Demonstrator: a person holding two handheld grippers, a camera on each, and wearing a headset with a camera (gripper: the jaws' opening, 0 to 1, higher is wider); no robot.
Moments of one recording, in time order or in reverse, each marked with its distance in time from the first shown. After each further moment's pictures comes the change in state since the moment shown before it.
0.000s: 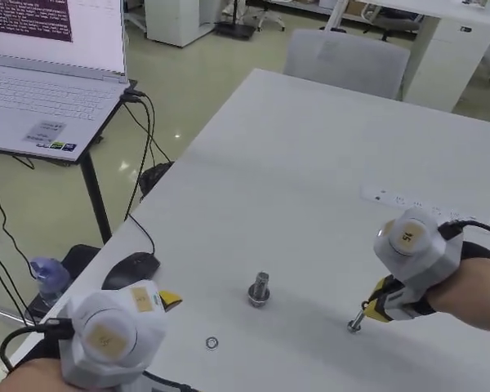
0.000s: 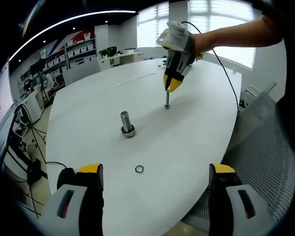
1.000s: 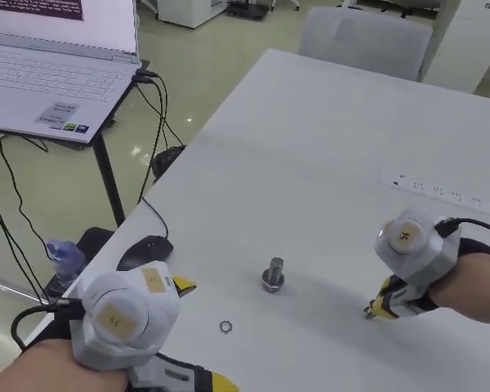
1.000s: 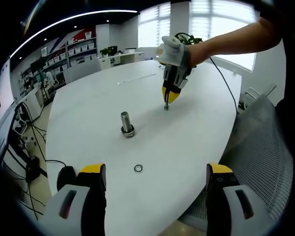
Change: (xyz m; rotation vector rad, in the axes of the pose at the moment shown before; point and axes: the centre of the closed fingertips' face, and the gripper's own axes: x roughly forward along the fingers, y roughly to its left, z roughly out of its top) left arm -0.006 -0.001 0.000 -0.023 0.000 -0.006; right arm 0.037 0.003 -0.010 -0.028 0.067 0.035
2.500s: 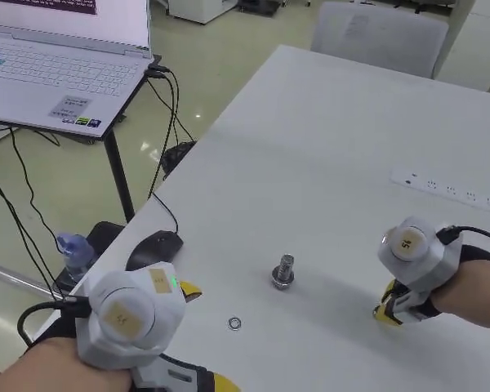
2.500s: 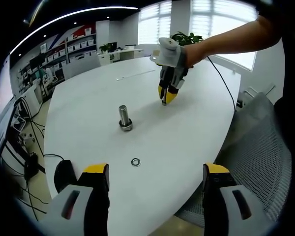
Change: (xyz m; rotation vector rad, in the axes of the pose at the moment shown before) left arm -0.002 -0.005 -0.010 -0.013 0.026 -0.015; right arm 0.013 0.000 -0.001 -0.009 0.009 0.006
